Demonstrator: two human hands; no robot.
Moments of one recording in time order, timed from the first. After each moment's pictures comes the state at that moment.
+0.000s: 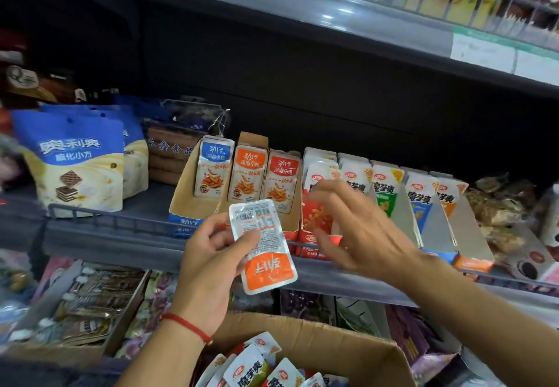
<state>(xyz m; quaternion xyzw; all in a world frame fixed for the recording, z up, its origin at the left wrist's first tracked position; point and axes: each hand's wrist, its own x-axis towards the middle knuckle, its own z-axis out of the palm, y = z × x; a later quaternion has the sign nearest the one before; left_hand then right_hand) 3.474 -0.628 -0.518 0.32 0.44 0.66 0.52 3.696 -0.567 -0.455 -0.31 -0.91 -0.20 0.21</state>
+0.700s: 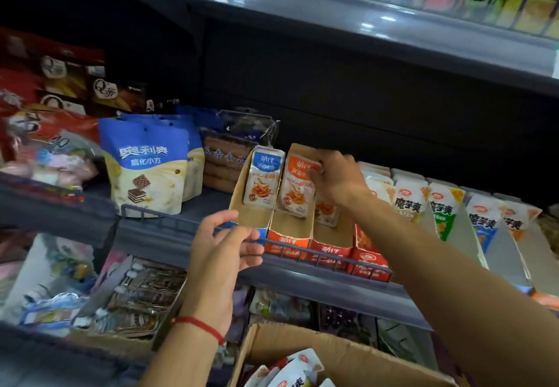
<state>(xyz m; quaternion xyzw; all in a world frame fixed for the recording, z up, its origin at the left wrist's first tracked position) 3.412 -0.630 -0.509 0.23 0.45 0.72 0.46 3.559 -0.459 -0.433 -0.57 -0.79 -0.01 0.23</state>
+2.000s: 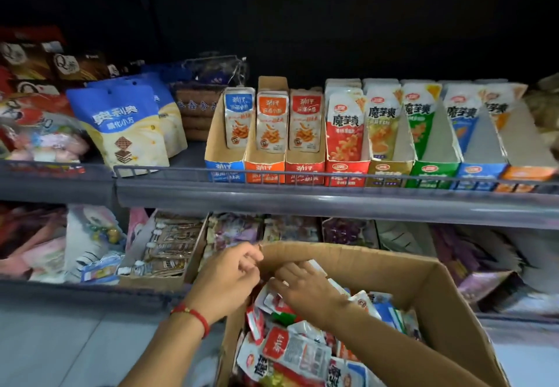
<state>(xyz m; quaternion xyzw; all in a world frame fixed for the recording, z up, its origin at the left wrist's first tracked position) 3.432 -0.699 -0.591 0.63 0.69 0.21 0.28 3.620 -0.626 -0.720 -0.29 -0.95 -0.10 0.02</state>
